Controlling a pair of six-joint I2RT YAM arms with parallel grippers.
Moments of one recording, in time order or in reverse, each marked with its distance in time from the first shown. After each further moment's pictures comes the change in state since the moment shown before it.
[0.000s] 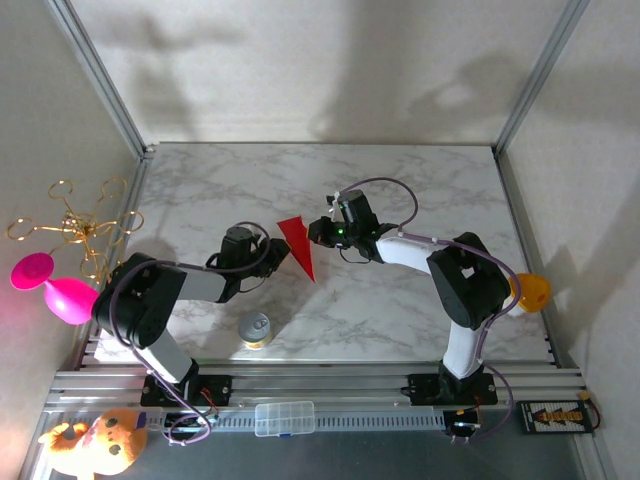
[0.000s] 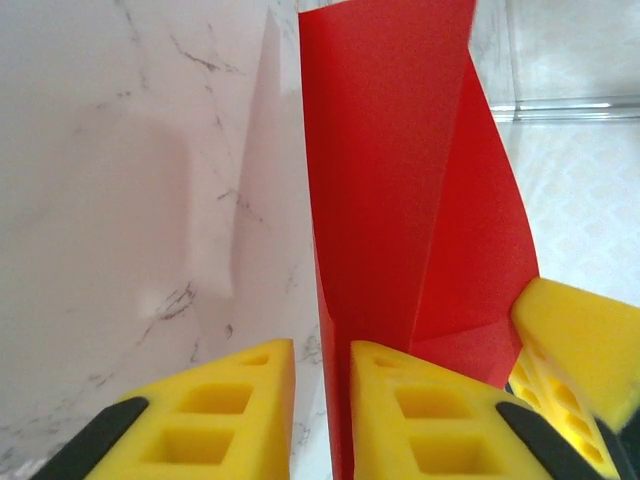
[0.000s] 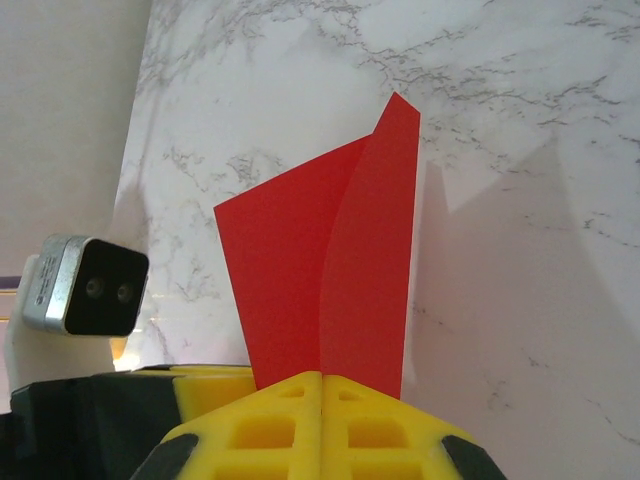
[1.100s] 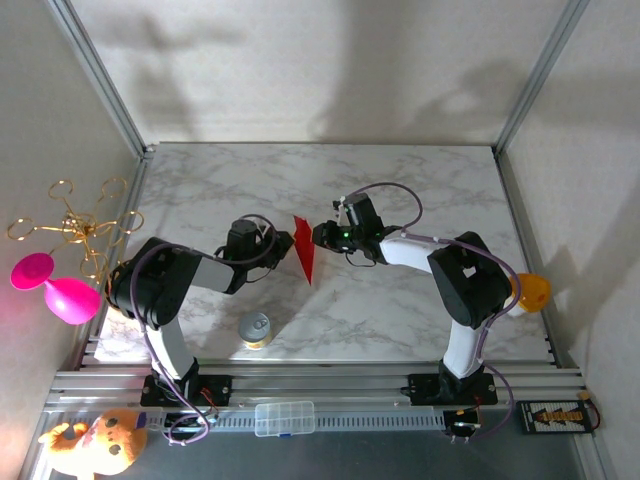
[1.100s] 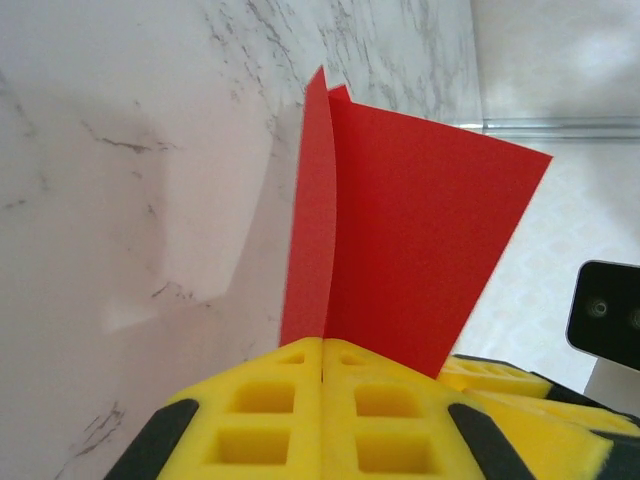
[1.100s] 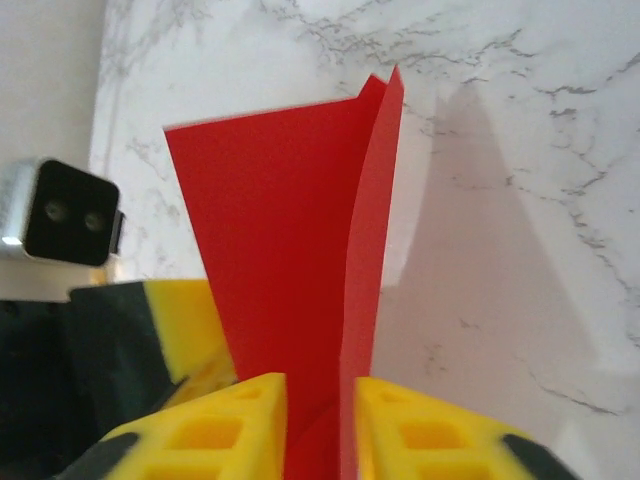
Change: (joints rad) left arm 0.008 0.140 0.091 0.109 0.023 -0.034; right arm -0.028 0.001 -0.037 -0.033 -0.005 -0.006
